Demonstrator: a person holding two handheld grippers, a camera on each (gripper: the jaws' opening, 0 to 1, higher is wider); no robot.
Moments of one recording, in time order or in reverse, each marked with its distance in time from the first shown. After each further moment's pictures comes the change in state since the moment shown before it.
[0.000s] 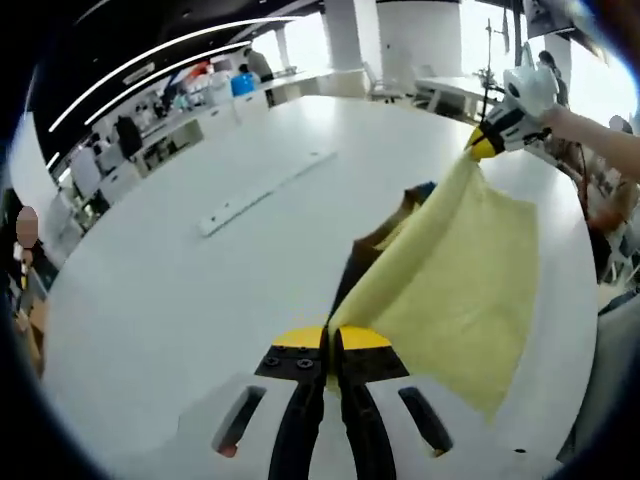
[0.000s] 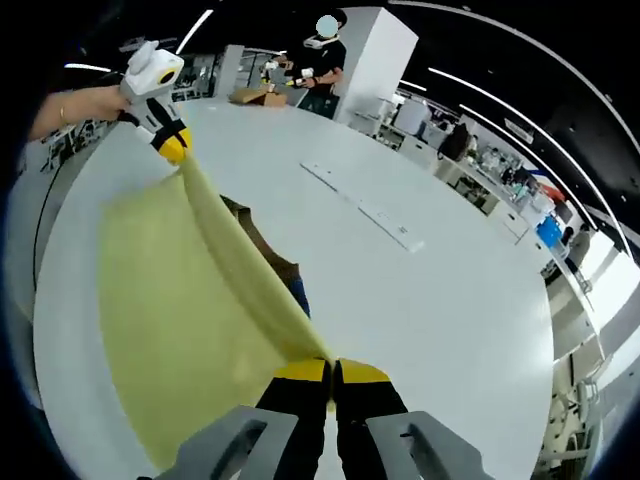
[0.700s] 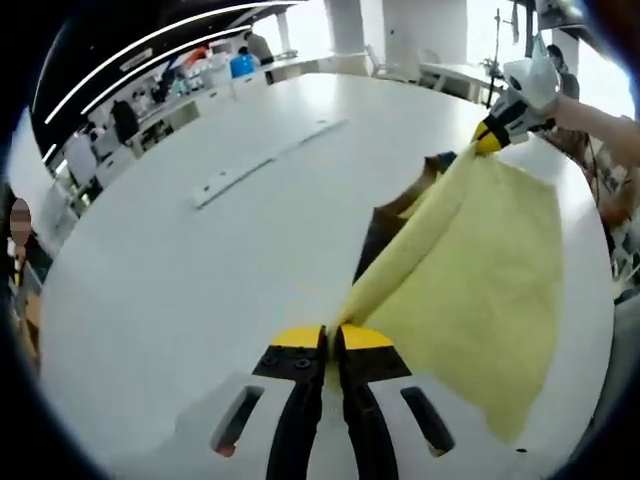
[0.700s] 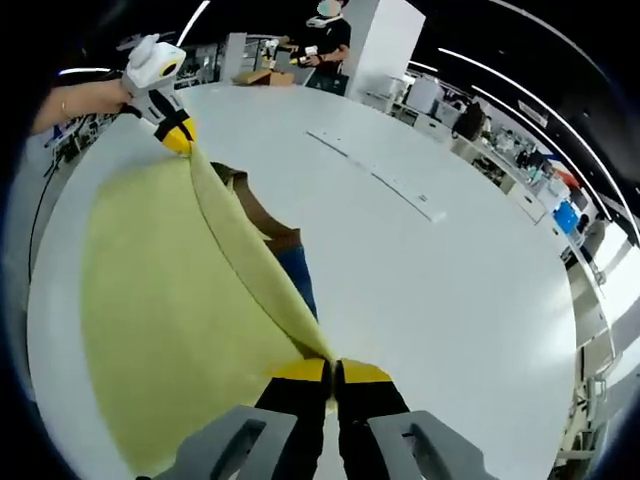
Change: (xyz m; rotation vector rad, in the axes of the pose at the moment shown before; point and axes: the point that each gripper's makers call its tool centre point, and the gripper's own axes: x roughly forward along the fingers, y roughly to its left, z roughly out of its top) left arm 0.022 0.010 -0.024 0.007 0.067 0.006; right arm 0.029 0.005 -0.020 -0.013 0.065 0.064
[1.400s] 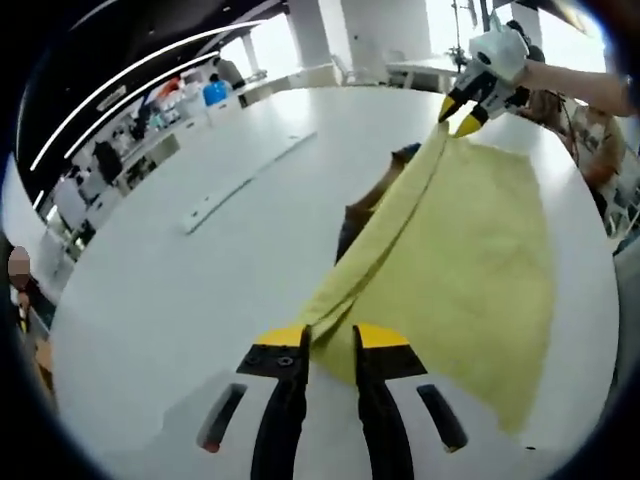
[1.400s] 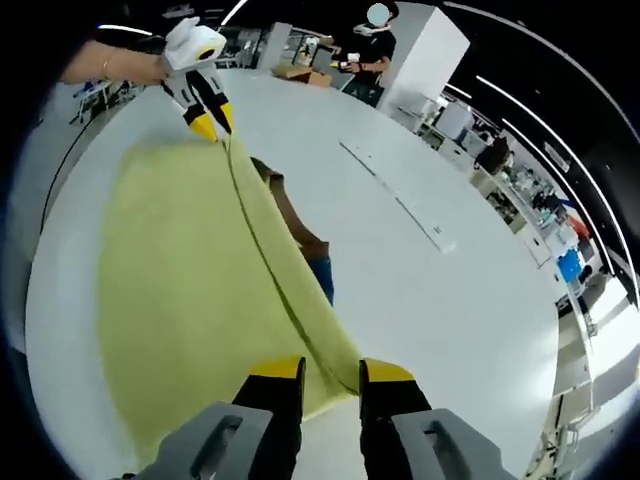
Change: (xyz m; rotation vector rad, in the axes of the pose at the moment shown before) left arm -0.006 -0.007 -0.006 0.164 -0.051 -0.038; right arm -0.018 0.011 0.011 -0.193 -0.012 0.000
